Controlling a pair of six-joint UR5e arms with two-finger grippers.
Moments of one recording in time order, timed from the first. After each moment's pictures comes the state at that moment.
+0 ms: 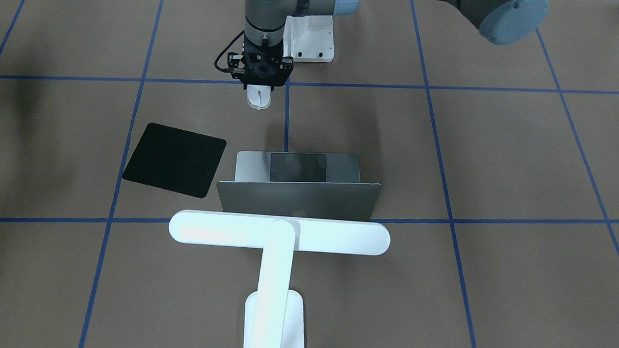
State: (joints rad) left arm -0.34 -2.52 -1.60 -1.50 -1.88 -1.42; right arm 1.31 -1.62 1.85 -1.81 2.16 -0.14
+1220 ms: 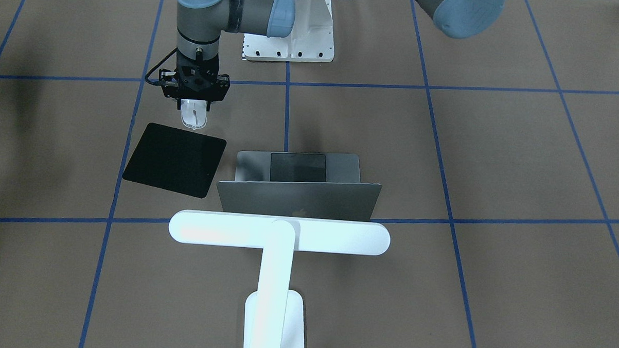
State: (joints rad) left arm -0.33 -2.77 -1.19 -1.82 -1.75 -1.54; right arm 1.31 -1.64 1.84 -1.81 2.16 -0.15
